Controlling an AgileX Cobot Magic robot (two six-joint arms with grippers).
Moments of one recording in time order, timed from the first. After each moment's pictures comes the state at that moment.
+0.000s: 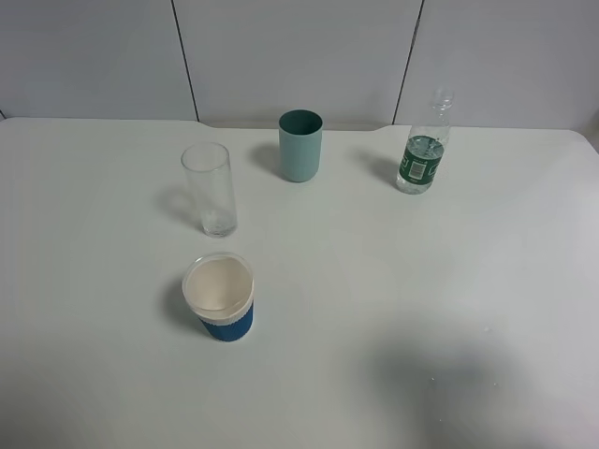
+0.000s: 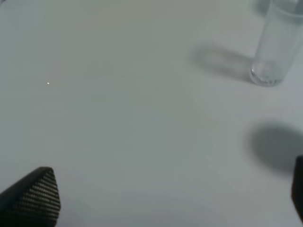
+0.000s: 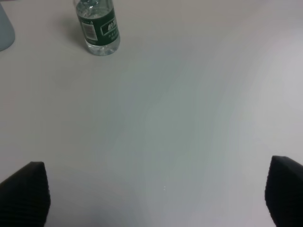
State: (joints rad) left arm 0.00 0.00 -0.51 -0.05 1.06 0.05; right arm -0.02 0.00 -0.48 0.05 1.06 -0.03
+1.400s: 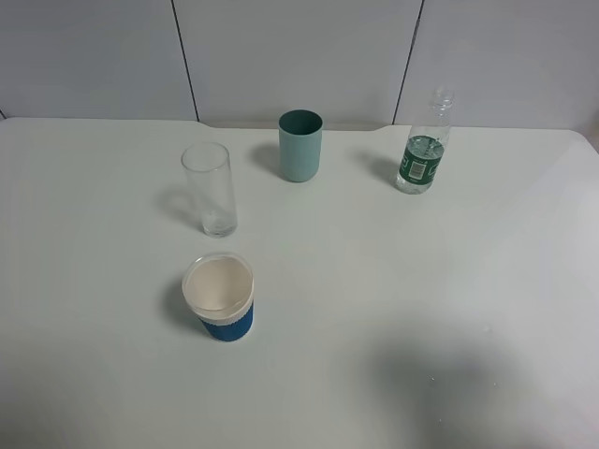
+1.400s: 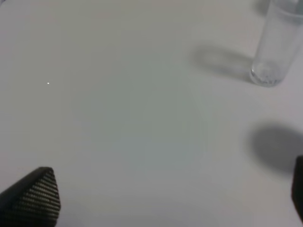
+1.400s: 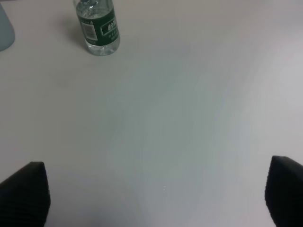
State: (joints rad) left arm 0.00 0.00 -0.51 -0.05 1.06 0.05; right arm -0.02 0.00 -0.48 0.05 1.06 -0.03
